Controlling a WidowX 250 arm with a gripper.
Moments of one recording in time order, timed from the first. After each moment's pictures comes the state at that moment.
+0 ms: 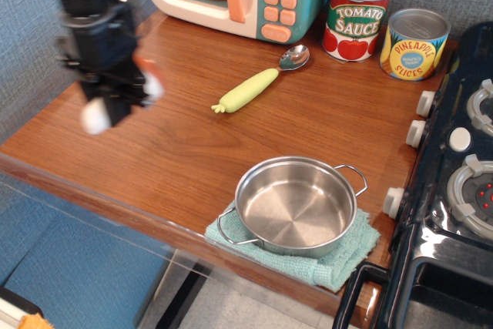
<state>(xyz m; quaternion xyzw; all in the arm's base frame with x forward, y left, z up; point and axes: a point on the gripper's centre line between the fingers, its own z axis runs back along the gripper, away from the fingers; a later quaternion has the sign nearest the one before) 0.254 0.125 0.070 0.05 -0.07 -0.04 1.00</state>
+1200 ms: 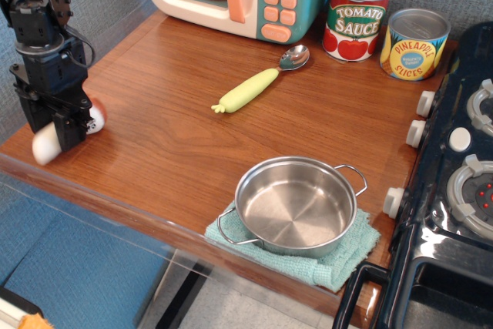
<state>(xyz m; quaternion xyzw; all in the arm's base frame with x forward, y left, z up) 0.248 0.179 0.024 0.06 0.02 -0.06 1.00</state>
